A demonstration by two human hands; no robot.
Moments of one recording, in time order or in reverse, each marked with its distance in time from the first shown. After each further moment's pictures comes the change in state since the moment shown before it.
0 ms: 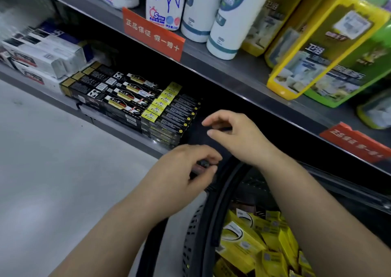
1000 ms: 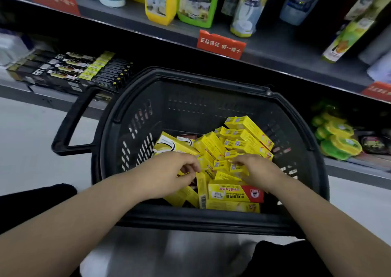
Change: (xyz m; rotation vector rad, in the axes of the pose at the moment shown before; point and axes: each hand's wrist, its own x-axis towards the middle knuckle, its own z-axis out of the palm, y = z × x) left_hand -0.122 0.120 0.175 0.298 -0.542 -0.013; right_hand -0.344 0.195 -0.026 -0.605 -0.167 0.392
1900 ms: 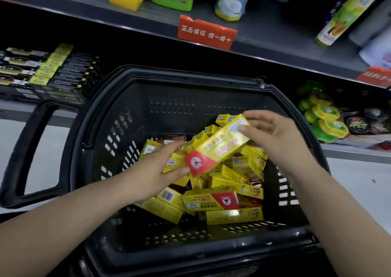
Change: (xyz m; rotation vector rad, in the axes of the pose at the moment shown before) left_hand 0.047 -0.048 -0.018 -0.259 -0.085 -0.074; right_hand -0.008 -0.037 -0.086 1.189 0.508 0.167
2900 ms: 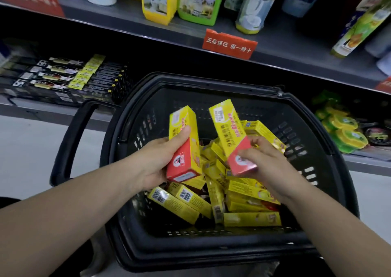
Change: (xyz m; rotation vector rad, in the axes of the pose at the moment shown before) left_hand -0.015 0.012 -0.022 -1.079 0.140 -0.405; right_hand -0.031 0.014 0.047 0.259 -0.266 0.240
